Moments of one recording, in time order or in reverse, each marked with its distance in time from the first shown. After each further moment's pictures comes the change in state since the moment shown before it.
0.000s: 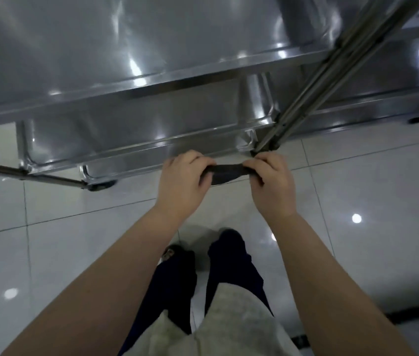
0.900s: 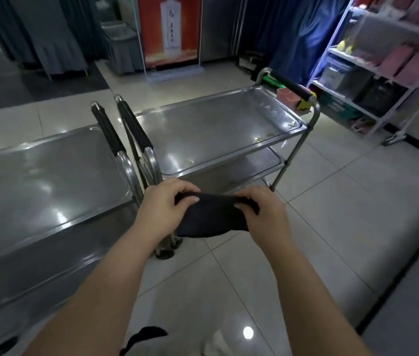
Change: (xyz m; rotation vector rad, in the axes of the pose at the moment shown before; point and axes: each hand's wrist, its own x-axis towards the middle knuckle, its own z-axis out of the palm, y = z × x) left_hand 0.088 0.425 -0.116 -0.362 0.058 0.364; right_hand -0.007 0.061 -0.472 0.002 0.285 0.249
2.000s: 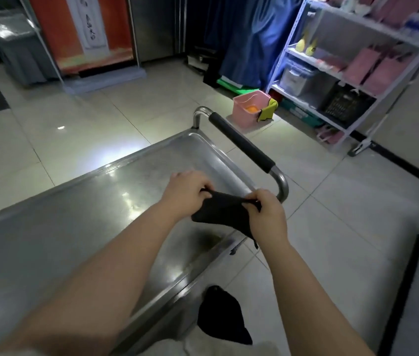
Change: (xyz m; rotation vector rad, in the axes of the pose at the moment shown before) left_hand 0.643 -0.011 0.338 0.228 -0.341 0.201; right_hand 0.509 0.390 -0.036 -0.047 0.117 0.423
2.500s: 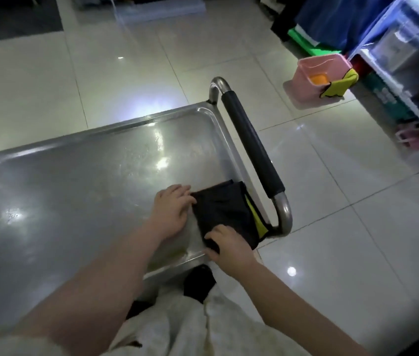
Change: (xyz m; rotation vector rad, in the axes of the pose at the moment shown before) left_hand 0.054 -0.036 0.148 0.117 -0.154 -0.432; right_hand 0.106 0.147 0.056 -0.267 -0.920 -0.483
